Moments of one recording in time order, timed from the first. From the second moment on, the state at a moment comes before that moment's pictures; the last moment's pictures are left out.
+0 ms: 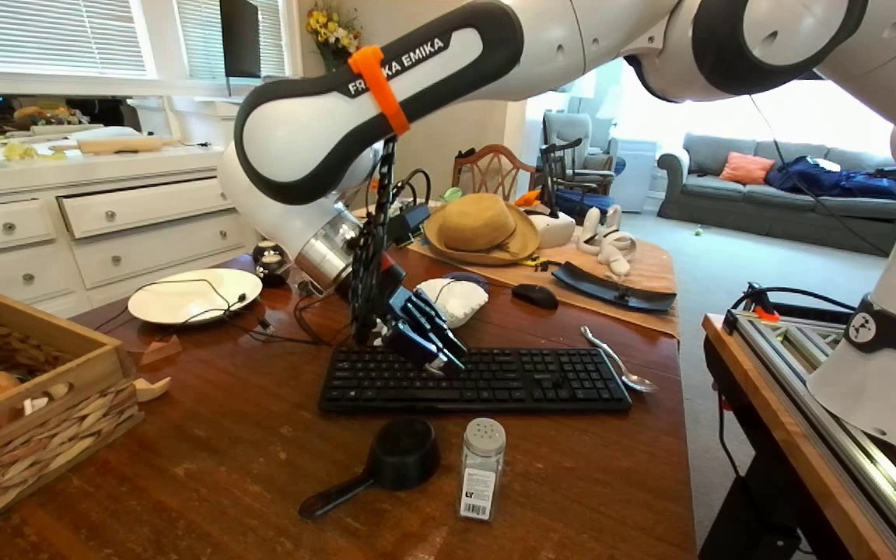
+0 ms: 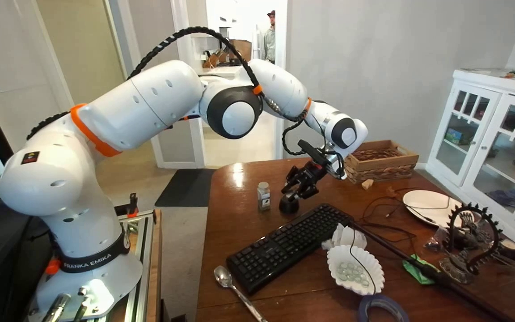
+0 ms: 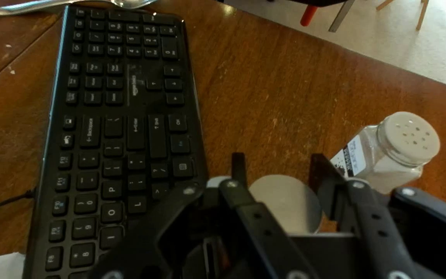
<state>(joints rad) 0.12 1.09 0.07 -0.99 0.05 1.23 -0.02</state>
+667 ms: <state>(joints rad) 0.17 1.21 0.08 -0.83 0.01 1.13 -0.07</state>
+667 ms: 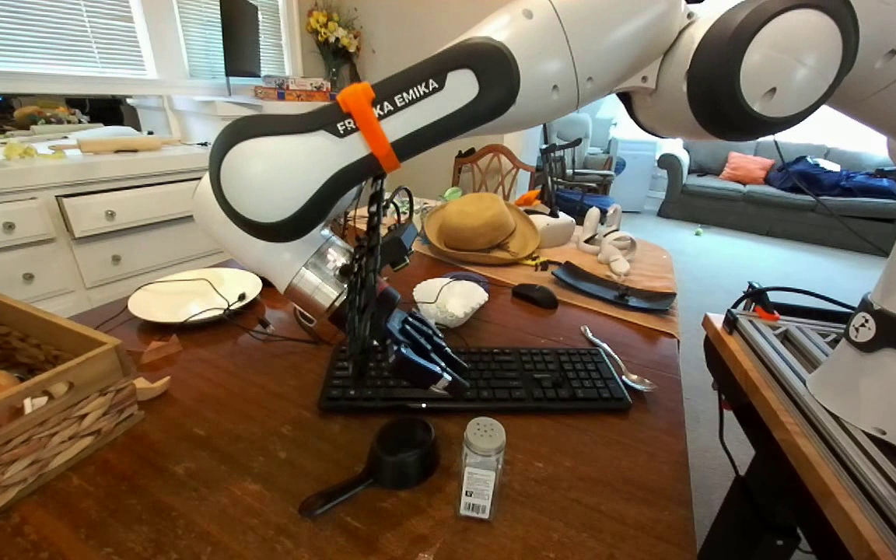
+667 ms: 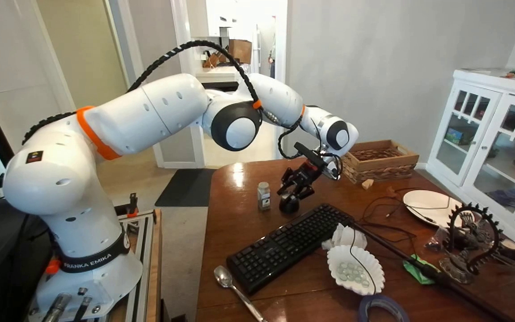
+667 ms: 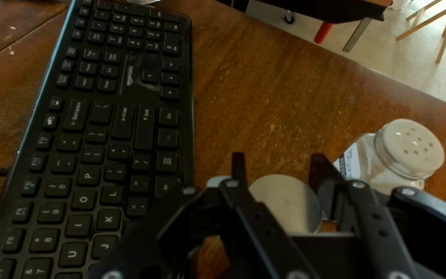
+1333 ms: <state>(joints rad) 0.20 1.27 0.08 -0.68 -0.03 0.99 -0.12</state>
